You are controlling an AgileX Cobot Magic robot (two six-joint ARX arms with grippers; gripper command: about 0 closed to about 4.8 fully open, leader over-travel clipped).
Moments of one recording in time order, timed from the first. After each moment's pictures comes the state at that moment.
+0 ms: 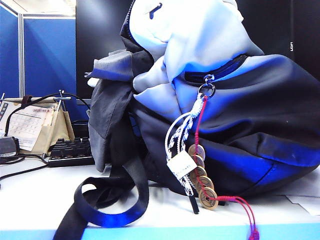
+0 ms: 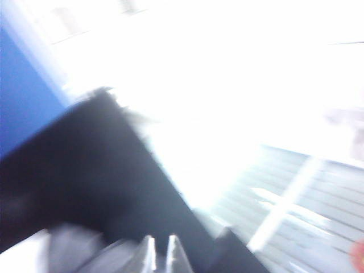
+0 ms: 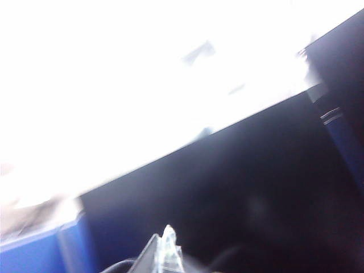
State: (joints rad) left arm -0.04 0.01 0.11 0.62 0.13 -1.04; right arm 0.14 0.35 0.41 0.56 -0.12 0.50
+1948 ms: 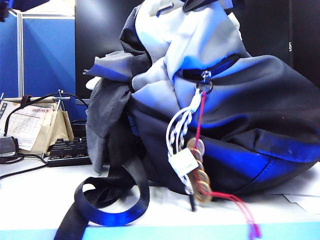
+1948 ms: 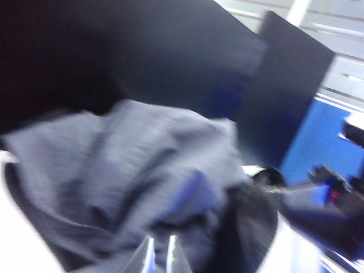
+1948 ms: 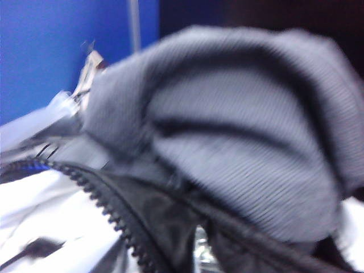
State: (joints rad) left arm -0.20 1.06 0.58 0.72 0.58 -0.43; right arm 0.49 1.22 0.99 0.05 -0.22 -0.11
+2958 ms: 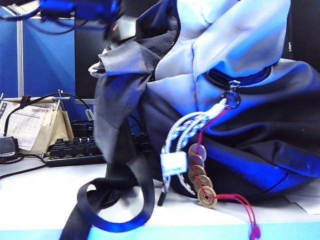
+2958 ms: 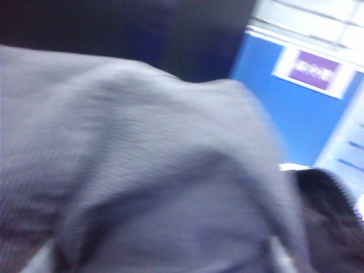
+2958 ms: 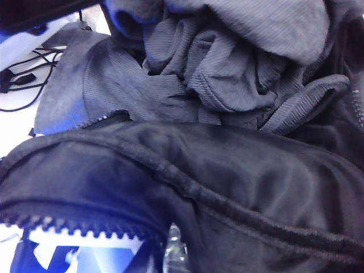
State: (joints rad) left arm -0.45 1.60 1.06 0.69 0.71 -0.33; right arm 0.49 0.90 1.04 -0.64 -0.18 -0.10
